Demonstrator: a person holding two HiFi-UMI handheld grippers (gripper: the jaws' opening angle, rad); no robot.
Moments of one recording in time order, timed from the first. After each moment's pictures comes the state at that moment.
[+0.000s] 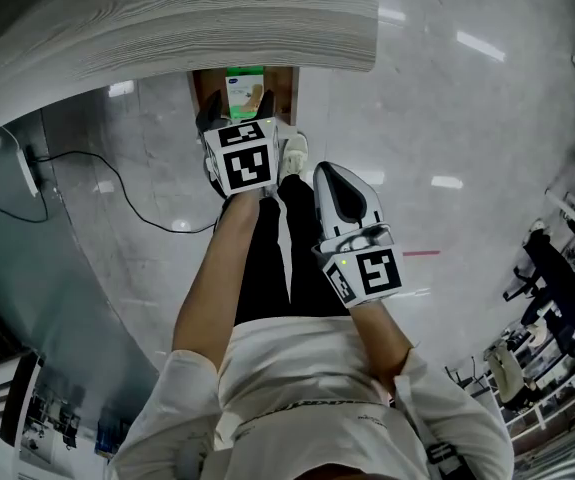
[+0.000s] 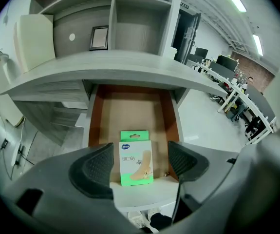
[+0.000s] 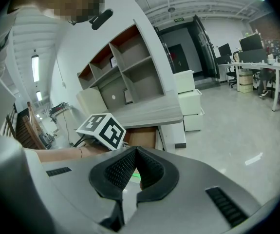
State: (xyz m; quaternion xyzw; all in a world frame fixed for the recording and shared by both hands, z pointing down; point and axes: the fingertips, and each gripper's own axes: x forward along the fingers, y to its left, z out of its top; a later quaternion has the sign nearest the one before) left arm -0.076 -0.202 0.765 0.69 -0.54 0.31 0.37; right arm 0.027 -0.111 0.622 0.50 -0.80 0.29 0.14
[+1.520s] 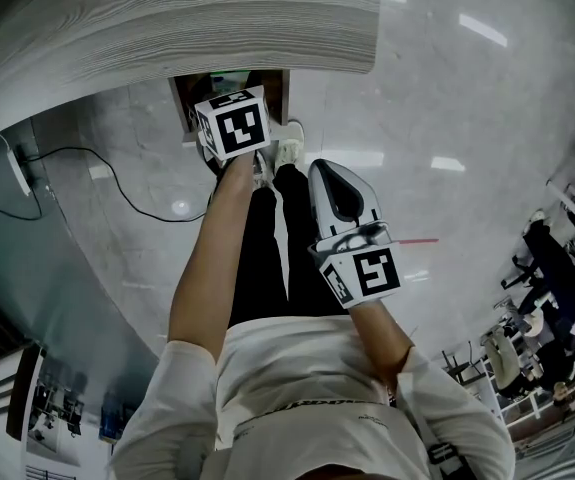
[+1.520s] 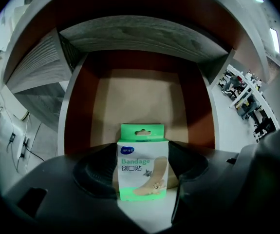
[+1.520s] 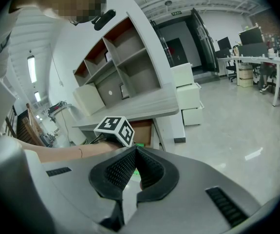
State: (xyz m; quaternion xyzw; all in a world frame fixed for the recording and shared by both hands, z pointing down) left arm -0.080 -0.229 0.835 0.63 -0.56 0.35 0.40; right arm 0.035 -0.124 0.654 0.49 -0.80 0.32 0.16
